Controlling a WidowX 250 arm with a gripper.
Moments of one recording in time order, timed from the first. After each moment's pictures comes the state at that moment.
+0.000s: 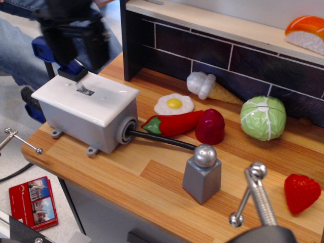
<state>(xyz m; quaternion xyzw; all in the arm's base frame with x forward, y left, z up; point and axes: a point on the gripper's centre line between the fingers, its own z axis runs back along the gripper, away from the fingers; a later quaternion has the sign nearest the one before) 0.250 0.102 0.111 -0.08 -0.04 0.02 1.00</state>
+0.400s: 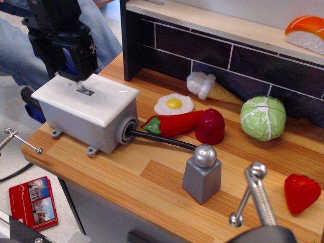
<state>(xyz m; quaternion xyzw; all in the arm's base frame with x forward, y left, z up) 0.249 0.112 0.095 -0.06 -0.04 0.01 1.00</state>
